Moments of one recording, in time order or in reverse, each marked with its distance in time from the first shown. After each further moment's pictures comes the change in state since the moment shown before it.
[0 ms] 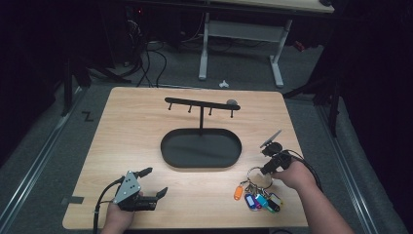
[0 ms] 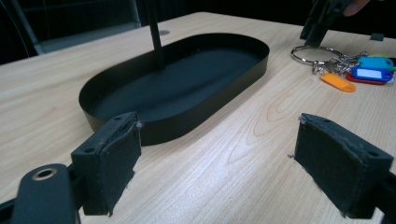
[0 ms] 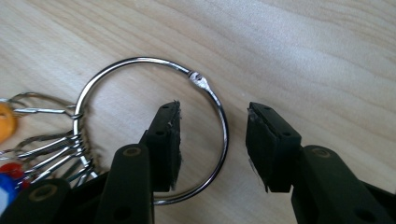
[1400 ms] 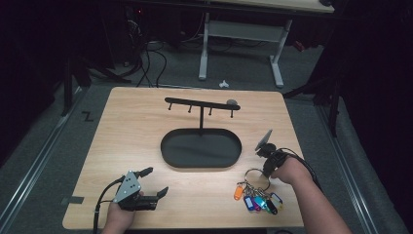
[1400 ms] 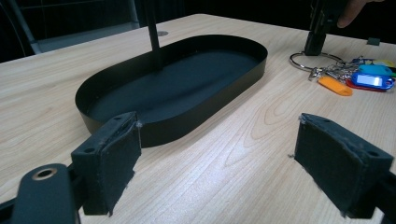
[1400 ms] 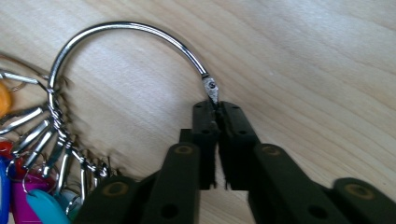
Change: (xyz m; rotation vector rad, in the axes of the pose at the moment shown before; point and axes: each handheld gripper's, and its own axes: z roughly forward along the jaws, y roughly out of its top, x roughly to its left) left arm -0.001 0.000 0.001 0.003 -0.012 -0.014; right arm 0.006 0.012 0.009 0.184 0.025 -0.047
